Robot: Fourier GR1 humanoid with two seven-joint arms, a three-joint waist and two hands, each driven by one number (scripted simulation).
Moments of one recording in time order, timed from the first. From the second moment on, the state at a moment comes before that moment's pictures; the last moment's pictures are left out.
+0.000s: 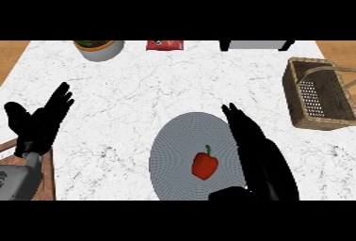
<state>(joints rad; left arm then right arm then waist) -0.19 0.49 -0.12 -1.35 0.34 0.15 0.12 -0.23 -0.25 0.60 -2.05 0.69 0.09 0.98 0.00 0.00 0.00</state>
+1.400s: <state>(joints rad) -0.21 0.37 0.02 -1.36 0.18 0.06 0.19 -0.05 -0.08 0.52 -1.69 0.80 0.00 0.66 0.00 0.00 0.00</state>
